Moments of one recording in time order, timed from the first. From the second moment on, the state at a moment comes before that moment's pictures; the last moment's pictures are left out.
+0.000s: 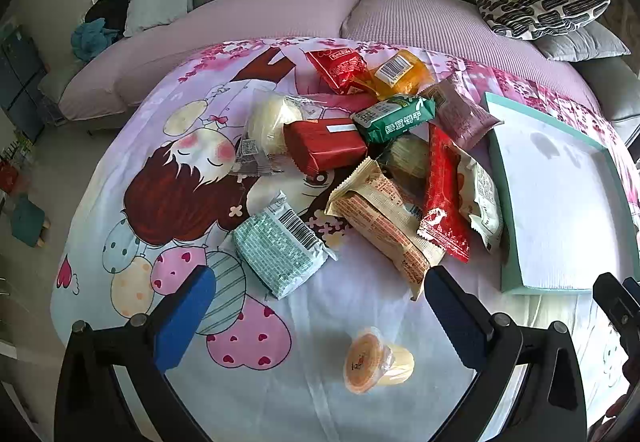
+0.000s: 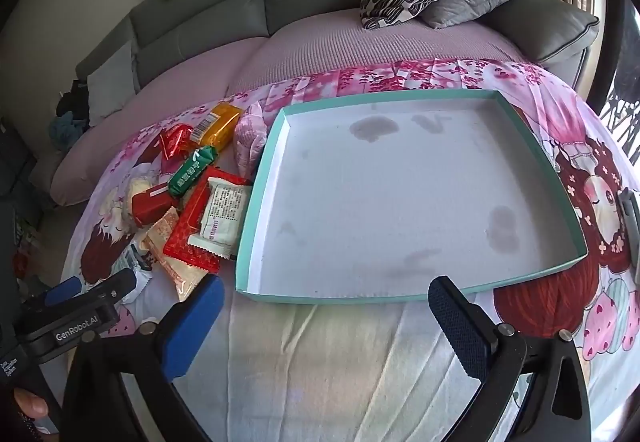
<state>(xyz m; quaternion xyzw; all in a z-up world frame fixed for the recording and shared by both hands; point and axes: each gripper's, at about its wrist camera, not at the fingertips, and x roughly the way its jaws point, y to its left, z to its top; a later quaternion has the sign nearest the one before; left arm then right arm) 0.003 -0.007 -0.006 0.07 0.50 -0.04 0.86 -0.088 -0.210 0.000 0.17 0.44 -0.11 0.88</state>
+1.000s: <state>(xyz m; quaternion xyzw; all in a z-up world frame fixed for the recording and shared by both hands) 0.007 -0.007 -0.009 0.05 0.51 -0.05 0.86 -0.089 -0.213 -0.001 0.18 0.44 -0.11 0.88</state>
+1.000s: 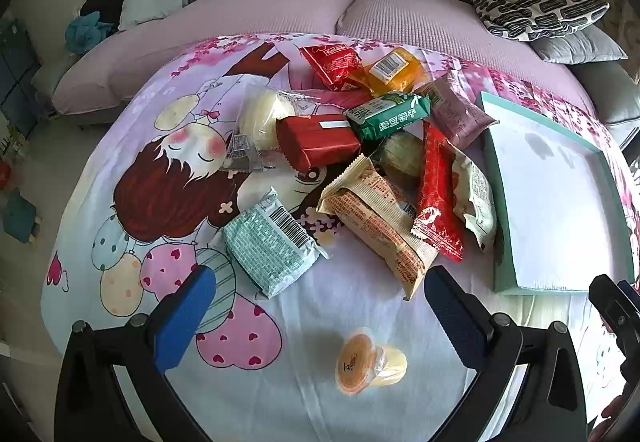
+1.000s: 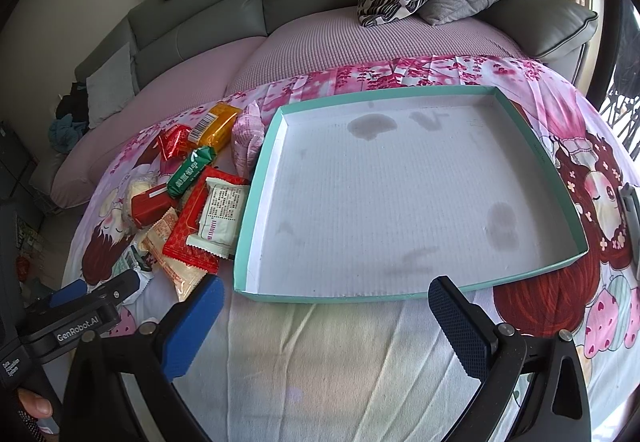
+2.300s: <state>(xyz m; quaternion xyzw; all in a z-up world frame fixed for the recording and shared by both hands) 0.003 -0.009 -0.007 0.03 0.50 -0.07 0.86 -0.091 -0.214 -0.002 0.18 0.44 -0.10 0.87</state>
